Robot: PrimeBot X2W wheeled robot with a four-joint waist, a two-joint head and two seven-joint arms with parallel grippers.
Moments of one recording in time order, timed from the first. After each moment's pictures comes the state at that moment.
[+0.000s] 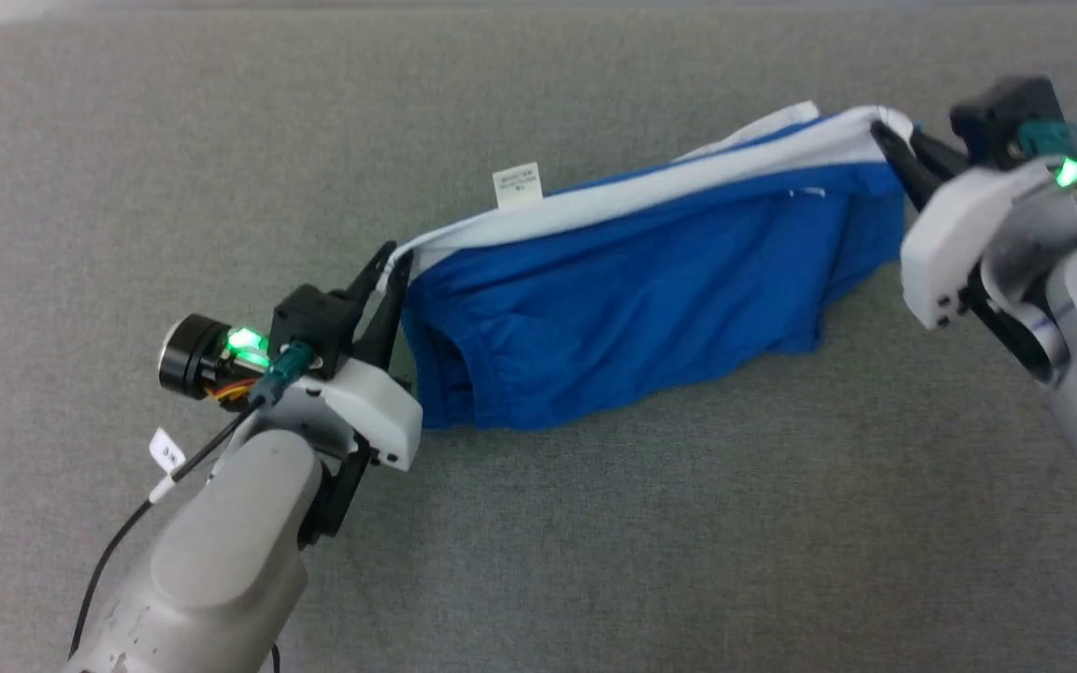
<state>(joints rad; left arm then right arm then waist) -0.56 0.37 -0.61 0.38 -0.39 0.13 -0.20 -0.78 -0.46 0.49 0.48 0.38 0.13 0.10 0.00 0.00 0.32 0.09</state>
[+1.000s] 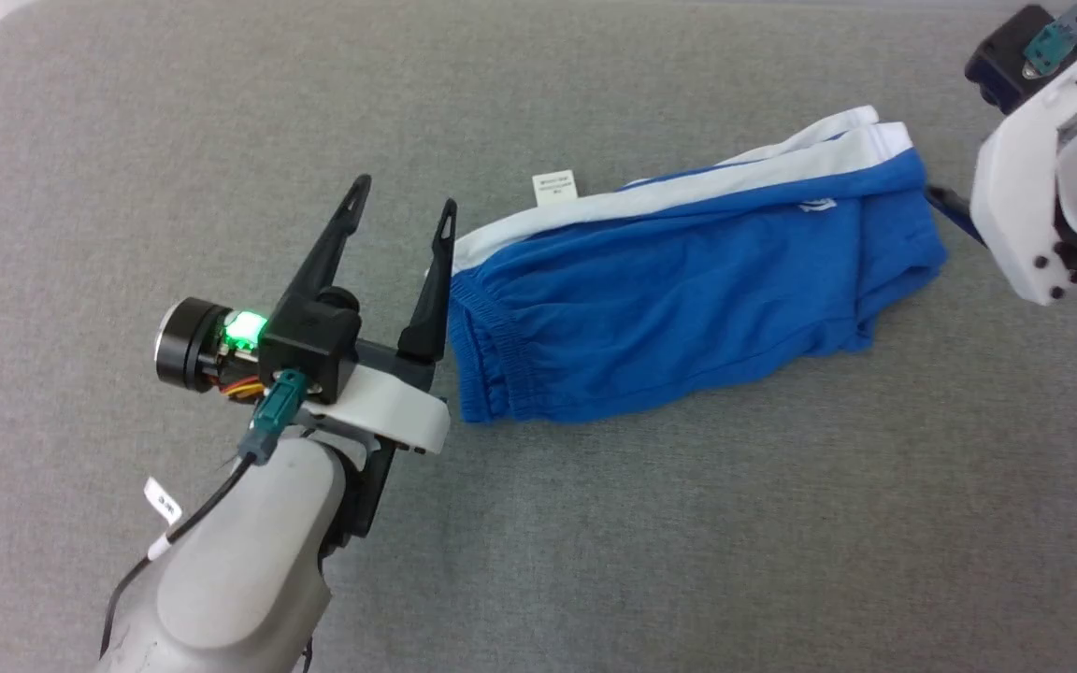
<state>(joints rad) -0.51 0.33 -0.54 0.16 -0.31 0.23 -0.26 -1.13 -0.71 1.02 0.48 0.80 0.13 0.54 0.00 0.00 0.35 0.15</state>
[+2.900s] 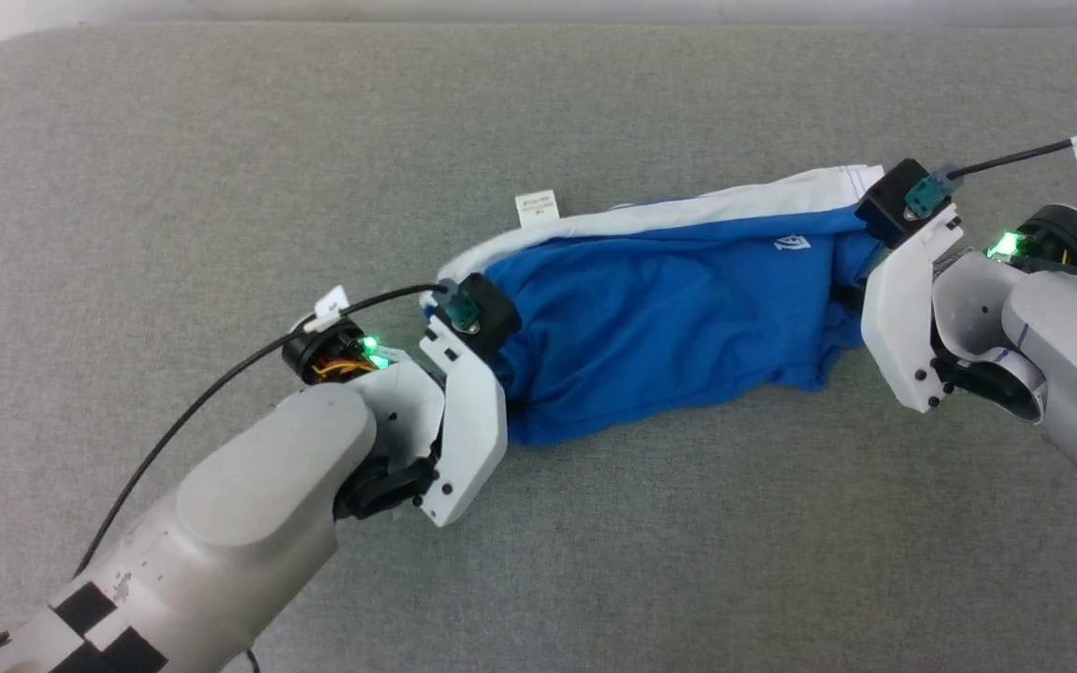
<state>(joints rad) -0.80 0.43 -0.99 0.35 -0.74 -0.12 0.56 -1.06 -0.57 1.27 0.67 0.97 0.13 0.32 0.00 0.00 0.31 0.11</state>
